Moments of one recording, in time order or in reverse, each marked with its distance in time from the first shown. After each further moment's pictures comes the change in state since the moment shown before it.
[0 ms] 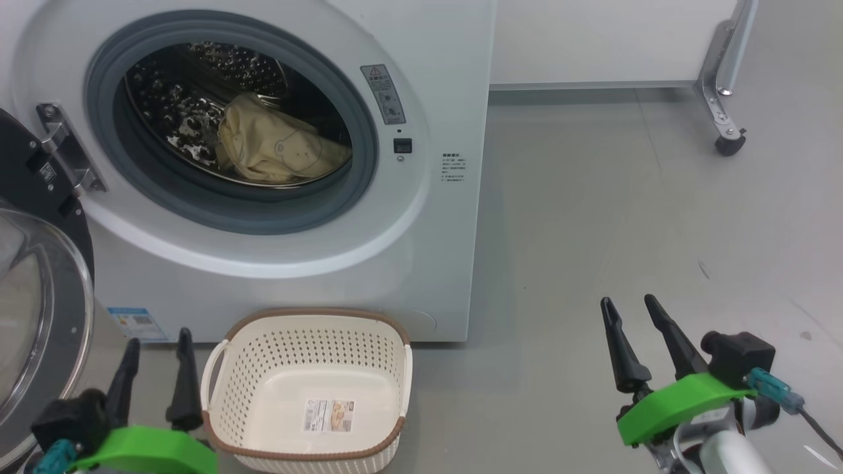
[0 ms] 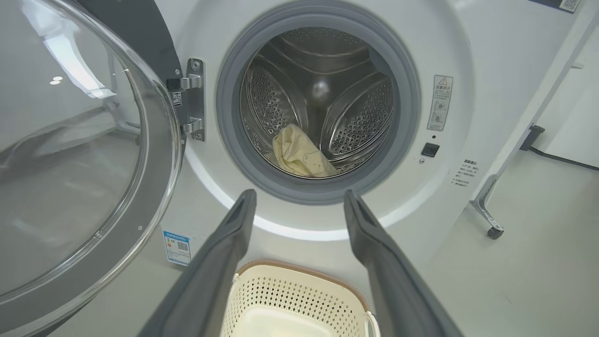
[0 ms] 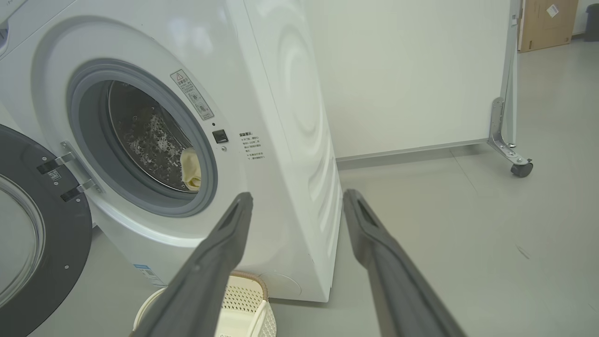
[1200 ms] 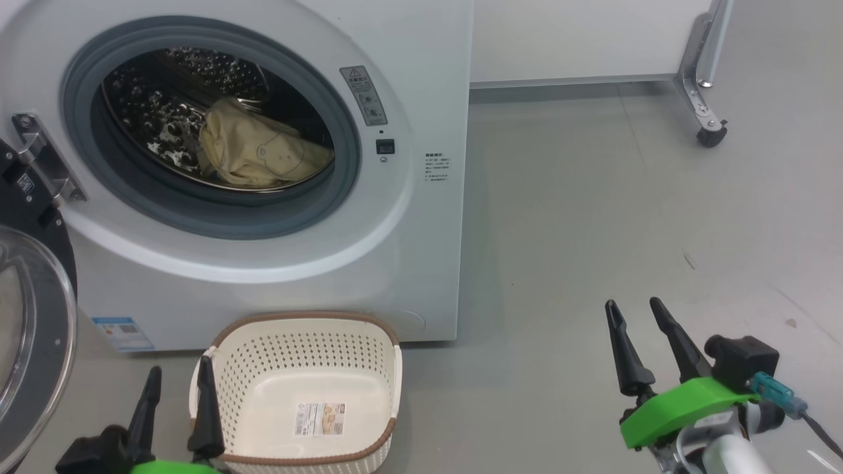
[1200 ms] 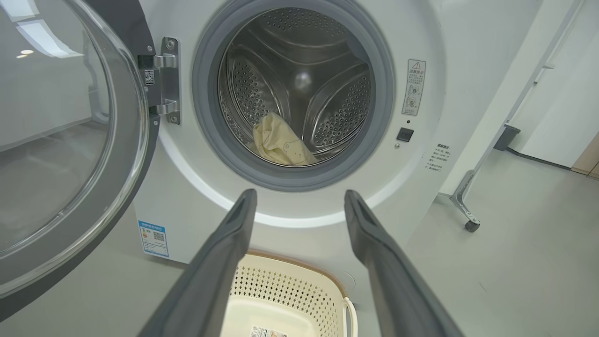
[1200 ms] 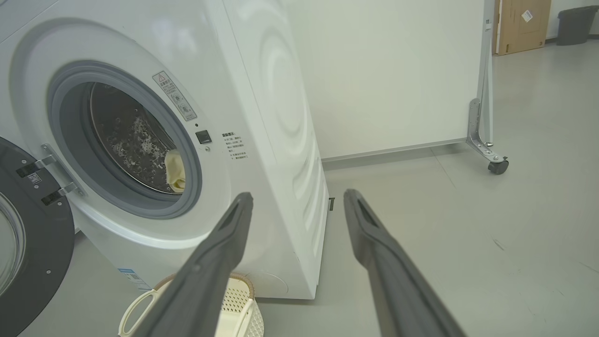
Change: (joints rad) left arm 0.104 -0.234 0.206 0.035 0.247 -0.185 0.000; right arm 0.018 0.000 -0.015 -0.015 -0.019 0.000 0.000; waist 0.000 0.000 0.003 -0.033
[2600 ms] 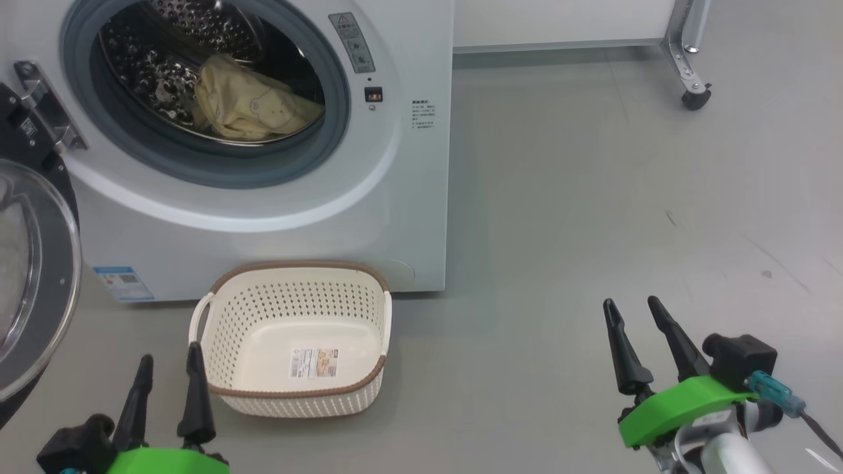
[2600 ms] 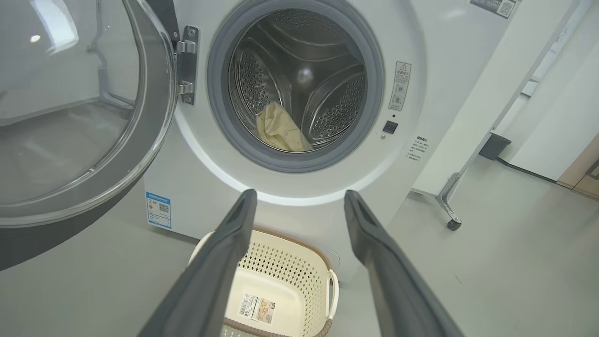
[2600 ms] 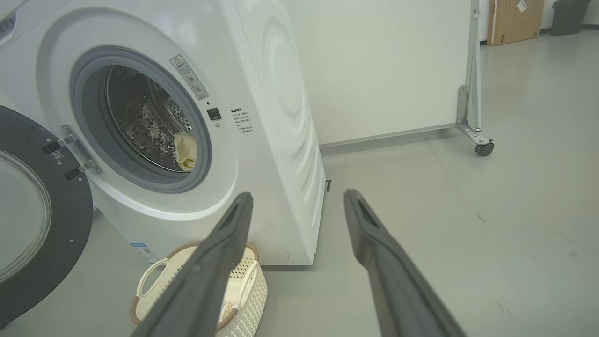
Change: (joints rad) left arm -0.028 0.006 0.000 0.007 -0.080 0.000 0.000; right arm -0.004 0.000 0.005 0.002 0.000 0.000 0.000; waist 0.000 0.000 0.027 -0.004
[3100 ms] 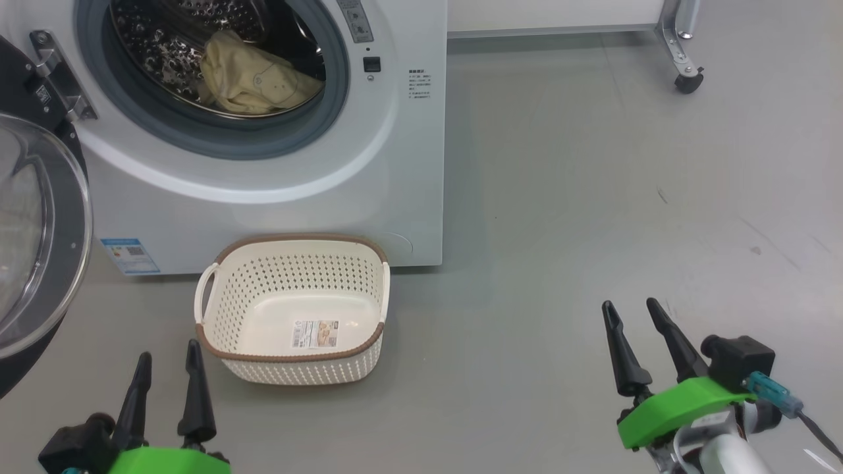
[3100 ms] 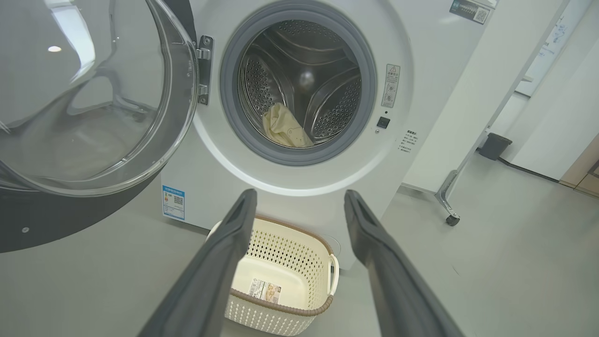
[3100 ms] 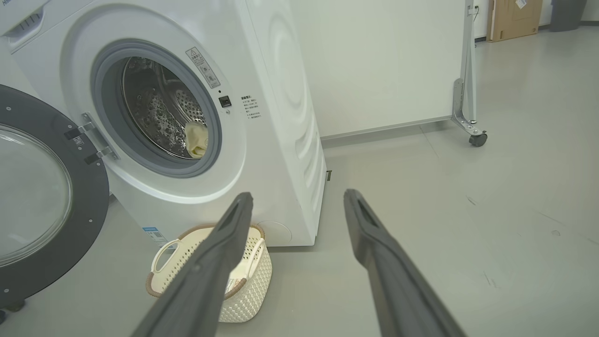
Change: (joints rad) left arm 0.001 -0.011 0.024 -0.015 0.027 0.000 0.000; right arm 0.000 0.000 0.004 0.006 0.000 0.000 0.000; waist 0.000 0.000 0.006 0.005
